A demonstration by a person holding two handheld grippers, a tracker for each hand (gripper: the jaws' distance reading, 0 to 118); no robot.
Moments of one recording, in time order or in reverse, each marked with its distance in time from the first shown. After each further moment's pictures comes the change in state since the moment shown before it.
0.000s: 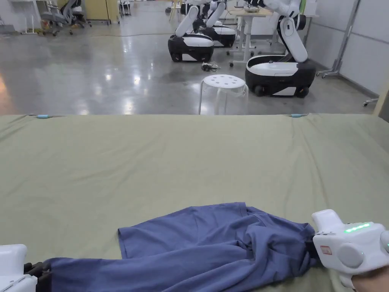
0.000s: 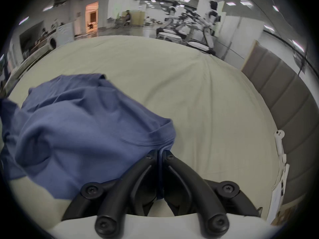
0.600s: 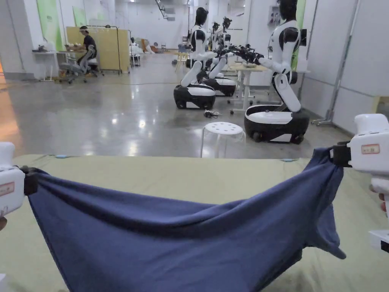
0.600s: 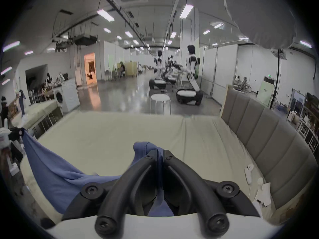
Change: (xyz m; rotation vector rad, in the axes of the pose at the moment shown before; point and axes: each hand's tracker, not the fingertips) left arm -0.044 0.182 0.123 0.378 0.091 -0.030; right arm 0.080 0.144 0.297 0.504 0.006 -0.227
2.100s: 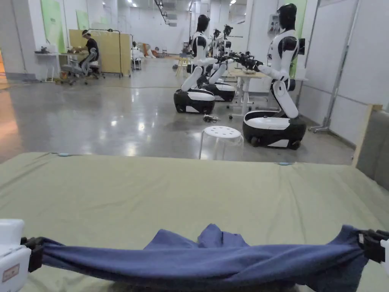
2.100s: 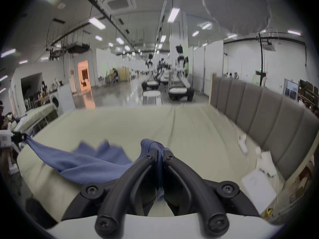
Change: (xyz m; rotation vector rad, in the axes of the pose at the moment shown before) left arm -0.003 -0.190 0.037 -0.210 -0.078 -0.008; right arm 0.031 -0.229 0.062 -0.072 -0.064 -0.033
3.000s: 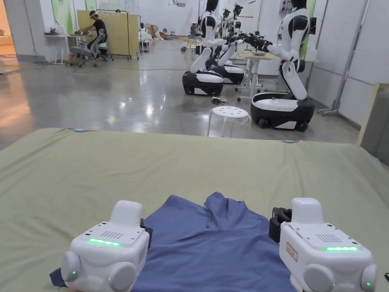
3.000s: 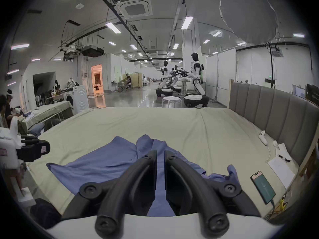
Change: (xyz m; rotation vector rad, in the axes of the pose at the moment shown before) left arm 0.143 -0.029 0.044 0.074 -0.098 -0.095; right arm -0.179 -0.041 0.036 0.158 0.090 0.029
